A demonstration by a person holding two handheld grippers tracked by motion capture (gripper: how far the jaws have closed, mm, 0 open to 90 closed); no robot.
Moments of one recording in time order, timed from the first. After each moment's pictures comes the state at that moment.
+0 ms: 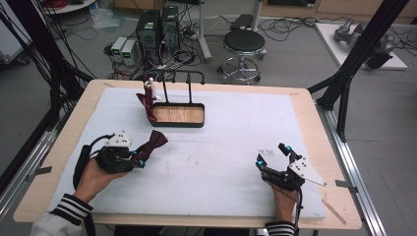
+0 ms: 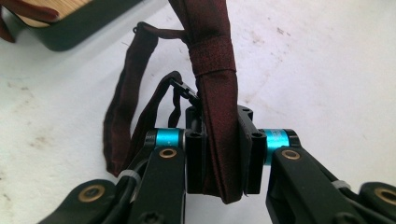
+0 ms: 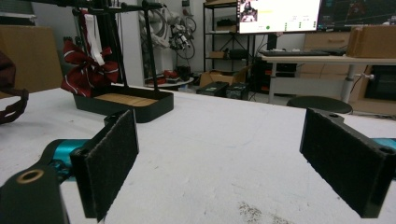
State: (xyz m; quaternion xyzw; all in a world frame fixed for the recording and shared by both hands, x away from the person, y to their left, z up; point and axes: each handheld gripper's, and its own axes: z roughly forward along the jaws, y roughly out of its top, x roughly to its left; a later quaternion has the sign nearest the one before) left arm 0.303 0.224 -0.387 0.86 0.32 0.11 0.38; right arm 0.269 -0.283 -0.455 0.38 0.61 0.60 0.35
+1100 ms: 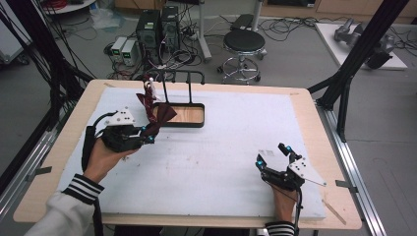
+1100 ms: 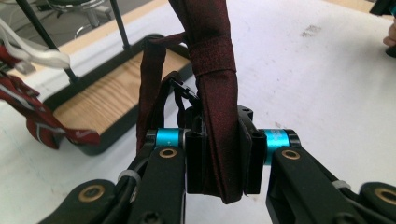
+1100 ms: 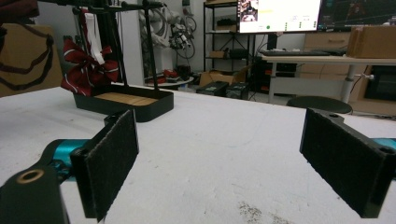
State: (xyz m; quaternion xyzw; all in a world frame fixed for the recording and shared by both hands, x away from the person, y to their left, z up) left arm 0.332 0.202 -0.340 0.83 0.29 0.16 0.46; right arm 0.269 -0.283 -0.455 0.38 0.61 0.60 0.35
